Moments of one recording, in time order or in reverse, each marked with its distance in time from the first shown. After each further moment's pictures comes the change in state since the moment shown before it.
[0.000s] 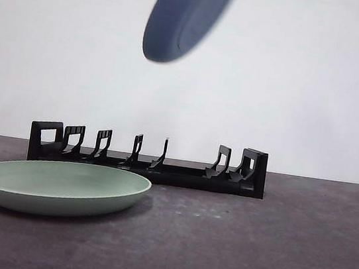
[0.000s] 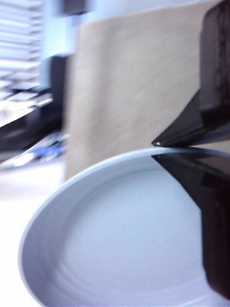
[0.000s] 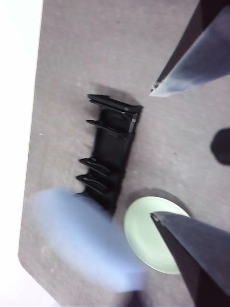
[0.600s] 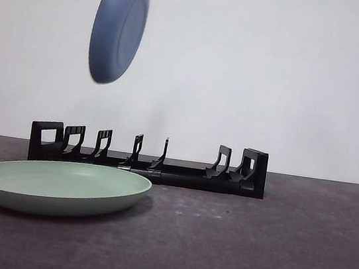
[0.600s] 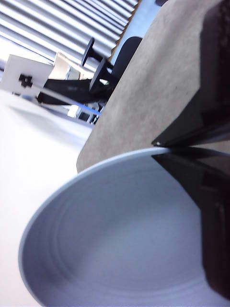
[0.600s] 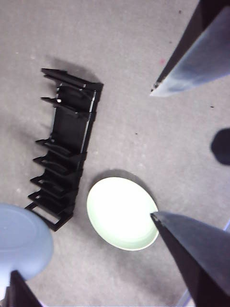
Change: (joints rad) left arm 0.420 0.135 0.000 0.204 0.286 -0.364; right arm 0.001 -0.013 -0.042 -0.126 -0.074 -0.005
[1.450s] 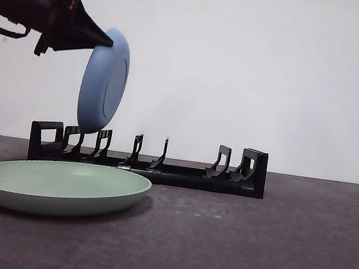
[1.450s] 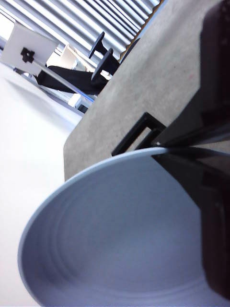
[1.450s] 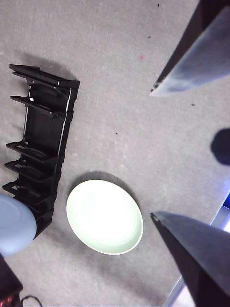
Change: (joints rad) left arm 0.086 0.264 0.000 0.199 0.076 -0.085; right arm 0.000 0.000 -0.065 -0.019 0.000 0.000
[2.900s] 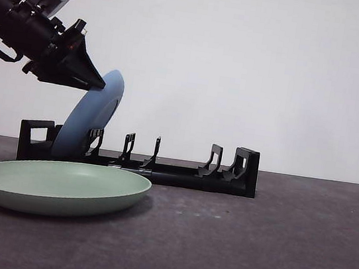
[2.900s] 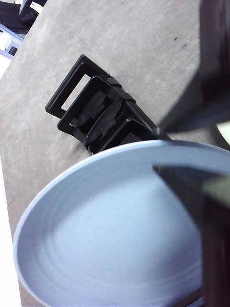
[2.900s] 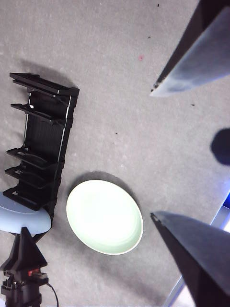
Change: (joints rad) left arm -0.043 0.013 0.000 -0.290 -0.217 0.352; right arm 0.000 0.000 0.000 -0.001 0.000 0.000
